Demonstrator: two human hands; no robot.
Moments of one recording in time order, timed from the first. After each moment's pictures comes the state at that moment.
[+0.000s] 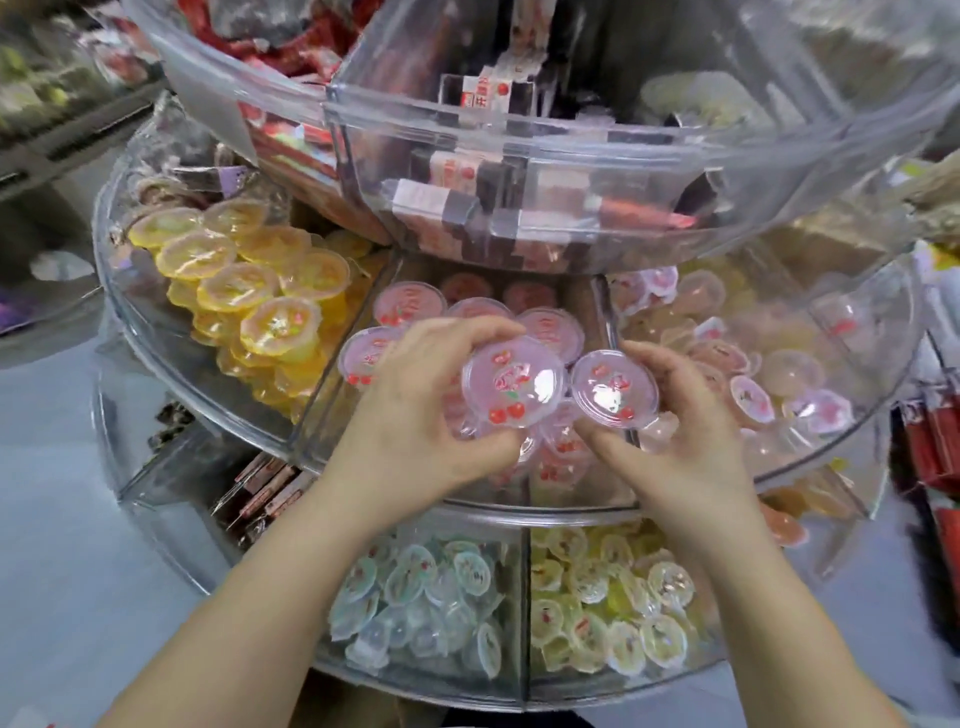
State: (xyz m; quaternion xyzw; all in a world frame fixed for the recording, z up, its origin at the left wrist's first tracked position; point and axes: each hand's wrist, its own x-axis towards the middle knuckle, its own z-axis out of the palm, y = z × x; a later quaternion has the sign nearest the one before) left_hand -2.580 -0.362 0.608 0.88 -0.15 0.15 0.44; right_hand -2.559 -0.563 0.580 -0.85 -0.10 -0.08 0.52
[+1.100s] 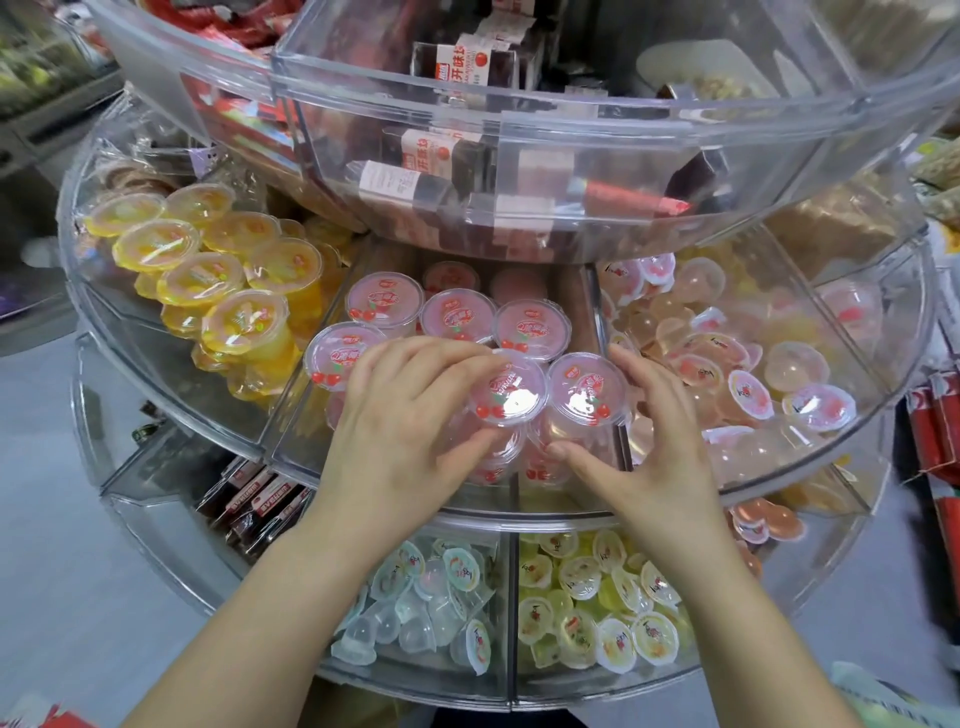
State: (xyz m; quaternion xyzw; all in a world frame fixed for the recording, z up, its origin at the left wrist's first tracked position) left_hand -2.576 -0.370 0.579 0.94 -0.14 0.21 0.23; right_hand -2.560 -0.567 0.563 -0.87 -0.12 -0.07 0.47
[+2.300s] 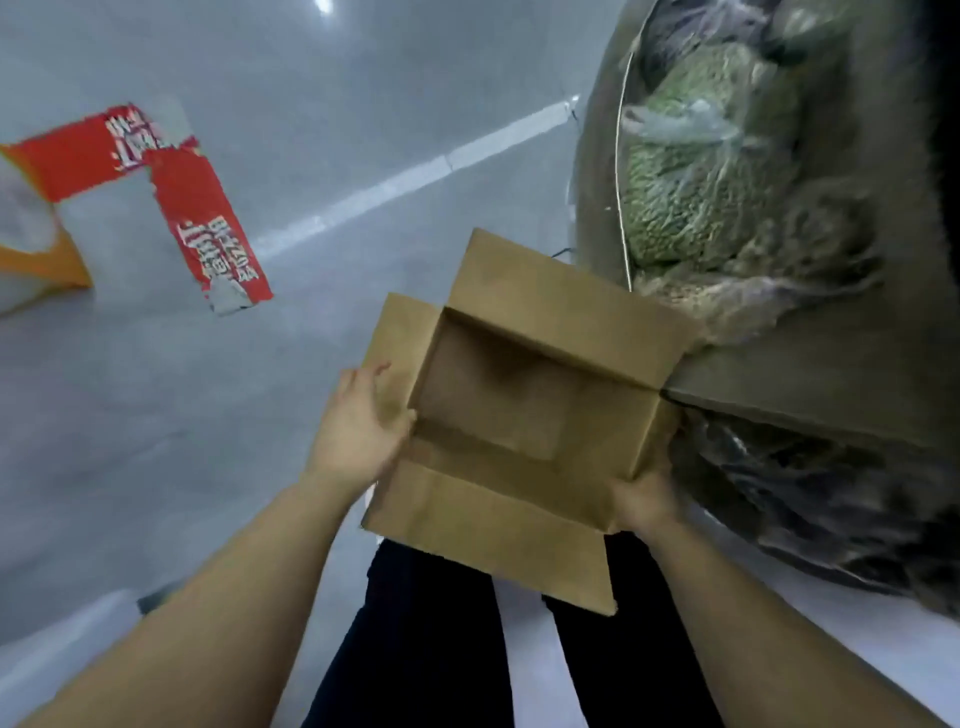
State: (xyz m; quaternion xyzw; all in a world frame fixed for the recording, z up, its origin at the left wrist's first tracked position) left_hand -2.937 -0.123 -0.038 0.71 0.54 -0.14 0.43; right_hand -2.750 -0.339 -0.066 -0.88 0.08 0.46 0.05
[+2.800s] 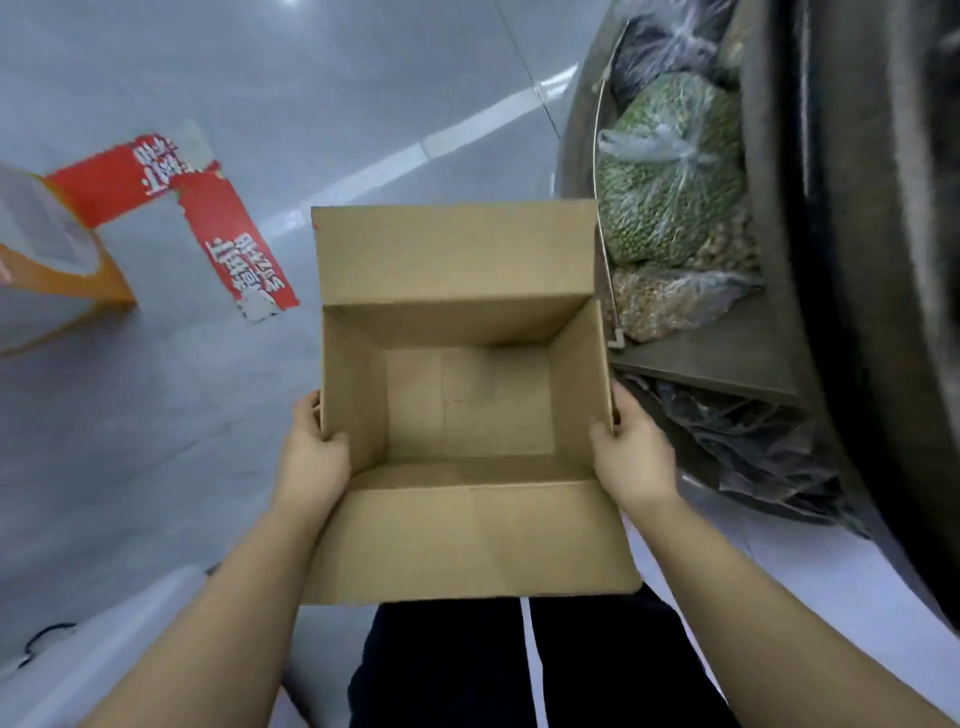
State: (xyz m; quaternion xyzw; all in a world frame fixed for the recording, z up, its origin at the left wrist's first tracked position) left_hand -3.003 -0.096 0.048 0.54 0.66 -0.05 0.52; right_hand -2.784 -0.265 0.091 -0.91 -0.11 0.38 0.13
